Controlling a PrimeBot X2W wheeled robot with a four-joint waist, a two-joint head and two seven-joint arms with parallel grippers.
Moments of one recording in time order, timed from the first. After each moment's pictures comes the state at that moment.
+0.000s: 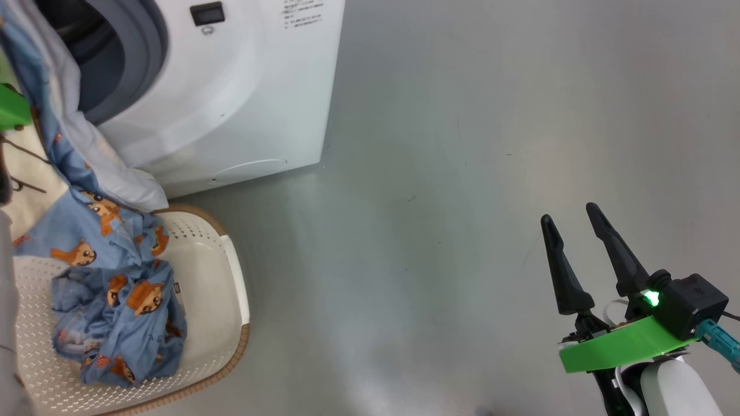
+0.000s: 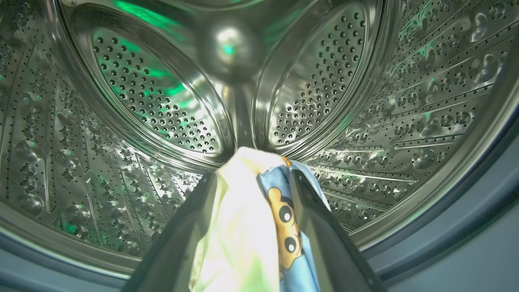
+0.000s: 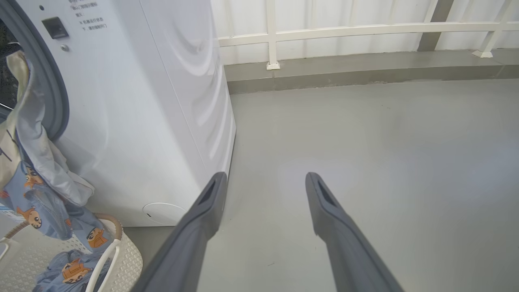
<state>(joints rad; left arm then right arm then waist) -1.11 0.28 0.02 0.95 -0.28 -0.13 -0.26 -0.15 -0.12 0.06 0.02 0.26 0.13 -0.26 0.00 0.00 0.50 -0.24</state>
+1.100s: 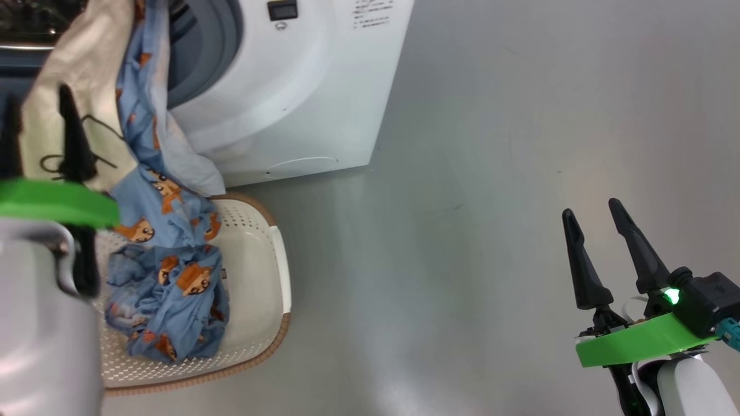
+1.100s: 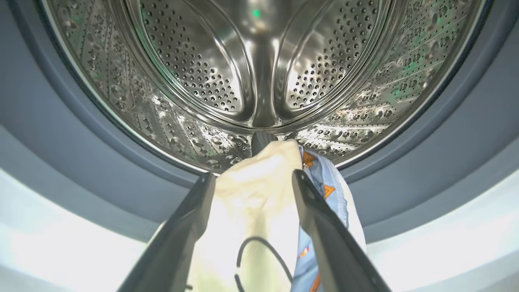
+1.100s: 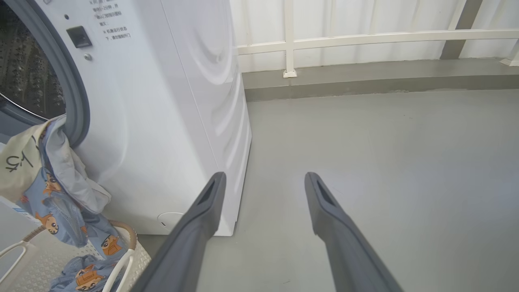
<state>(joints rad) -0.77 0.15 0.10 0.67 -0.28 -0.13 -0.26 -0.15 -0.13 0.01 0.01 0.26 0.13 -0.26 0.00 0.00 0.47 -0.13</state>
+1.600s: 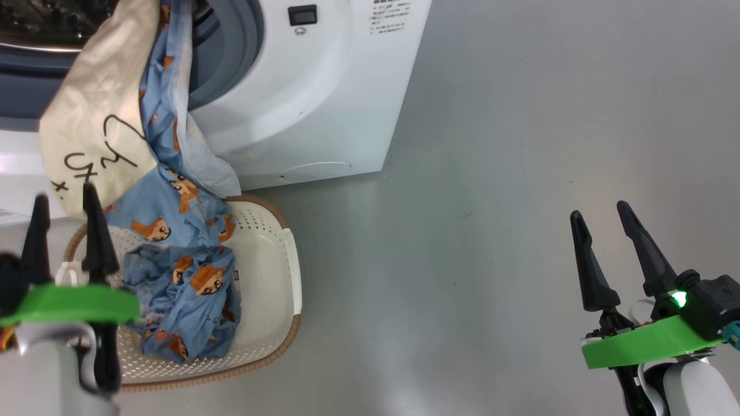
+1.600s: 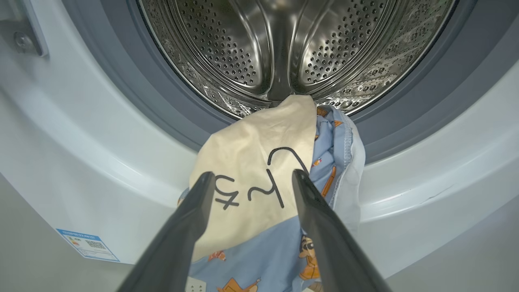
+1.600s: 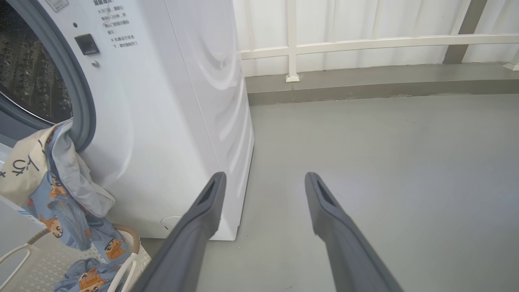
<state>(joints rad) -0.44 0.09 0.15 0.41 -0.28 -0.13 -0.26 -0.14 -0.13 -0.01 0.01 0.25 0.13 -0.26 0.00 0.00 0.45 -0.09</state>
